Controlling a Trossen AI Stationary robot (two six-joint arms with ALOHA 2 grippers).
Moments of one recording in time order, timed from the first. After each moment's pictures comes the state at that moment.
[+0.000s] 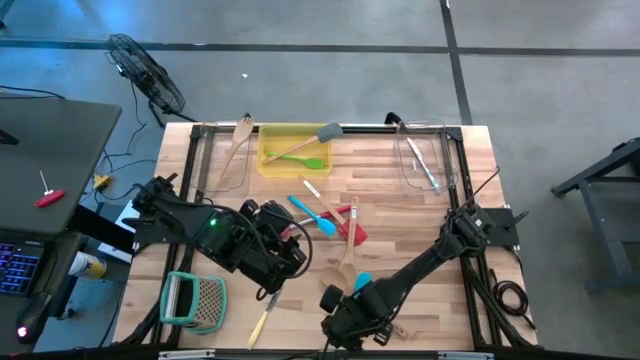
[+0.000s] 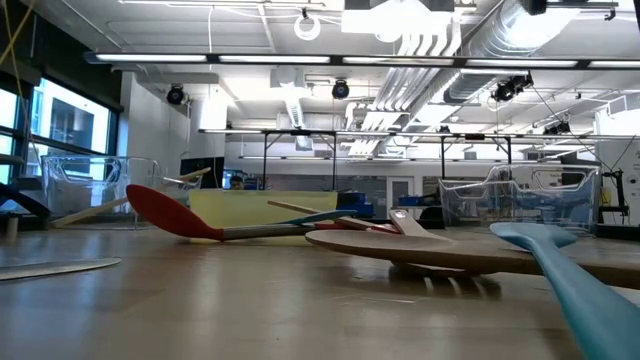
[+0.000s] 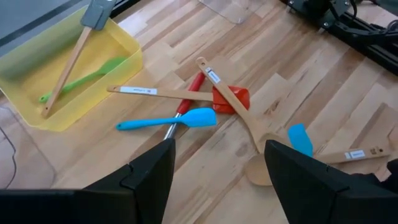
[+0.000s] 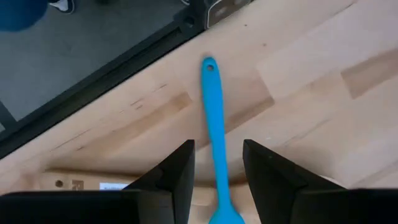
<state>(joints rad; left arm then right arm) -0.53 1.81 2.16 -1.57 -0.71 -1.24 0.61 2.22 2.01 -1.12 -0.07 -0.39</state>
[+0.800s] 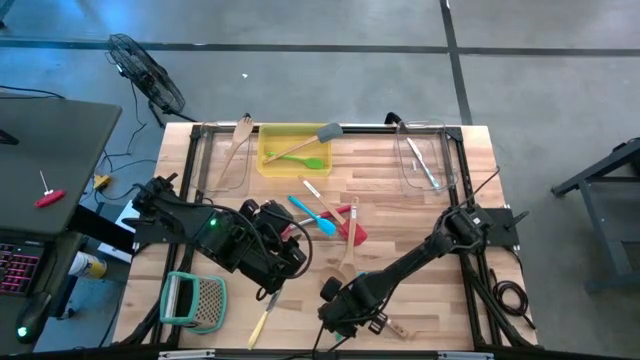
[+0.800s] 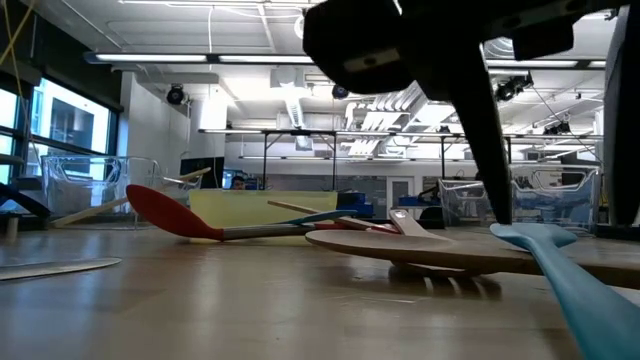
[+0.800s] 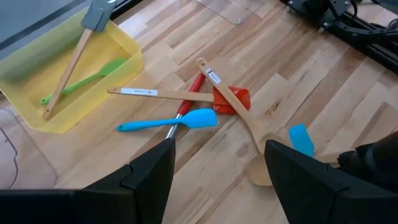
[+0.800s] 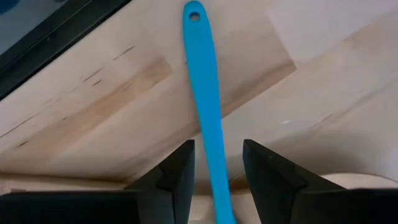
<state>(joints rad) -0.53 1.81 2.16 -1.57 -0.71 -1.23 0.55 2.22 1.80 -0.95 -0.10 -0.39</state>
